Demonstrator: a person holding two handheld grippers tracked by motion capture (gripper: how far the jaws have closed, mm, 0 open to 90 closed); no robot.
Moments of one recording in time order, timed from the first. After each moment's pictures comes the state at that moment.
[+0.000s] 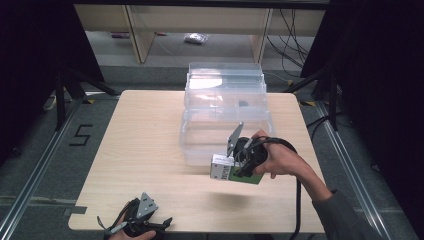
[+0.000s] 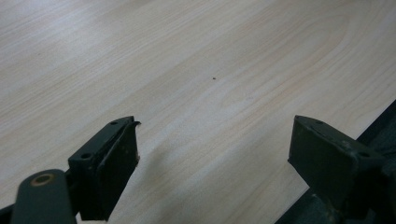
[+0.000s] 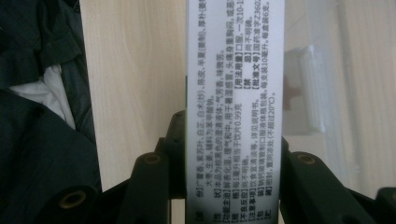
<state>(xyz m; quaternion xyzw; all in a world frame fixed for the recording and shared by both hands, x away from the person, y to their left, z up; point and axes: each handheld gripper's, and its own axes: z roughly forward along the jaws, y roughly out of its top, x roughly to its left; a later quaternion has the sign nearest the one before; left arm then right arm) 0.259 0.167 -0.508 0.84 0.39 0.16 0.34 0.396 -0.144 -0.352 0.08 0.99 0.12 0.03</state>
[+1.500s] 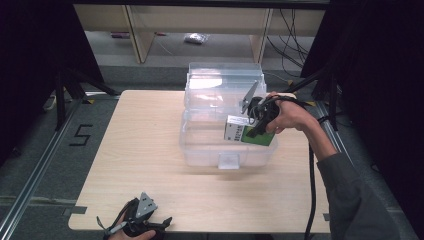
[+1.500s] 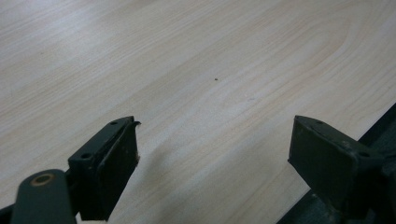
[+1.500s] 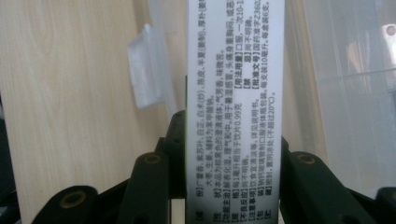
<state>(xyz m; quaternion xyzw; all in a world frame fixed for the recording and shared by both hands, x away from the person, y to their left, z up) 0.259 0.168 -0.508 0.84 0.40 0.17 0.34 0.499 -0.182 -0.320 0.09 0.99 0.12 0.06</state>
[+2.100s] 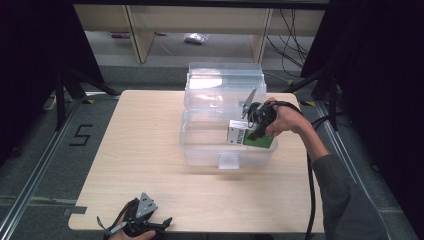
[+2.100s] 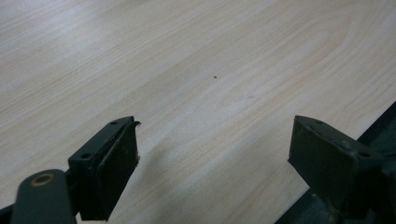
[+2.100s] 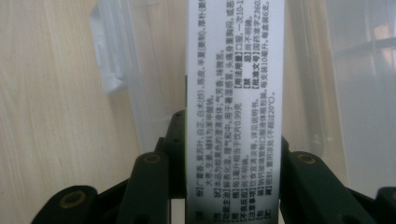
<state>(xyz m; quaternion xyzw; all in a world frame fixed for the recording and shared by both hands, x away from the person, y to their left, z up) 0.259 0.168 -0.509 0.84 0.40 0.16 0.34 0.520 -0.190 -0.359 0.09 0.99 0.10 0.05</state>
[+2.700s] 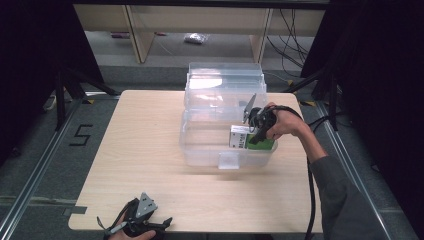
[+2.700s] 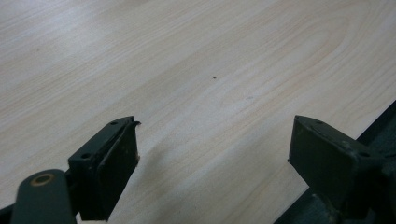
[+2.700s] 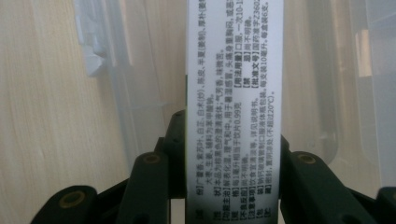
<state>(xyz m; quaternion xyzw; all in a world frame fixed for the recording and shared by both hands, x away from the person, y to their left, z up) 0.259 0.168 -0.509 0.84 0.40 0.16 0.34 0.526 -0.196 -0.381 0.08 0.99 0.09 0.04</state>
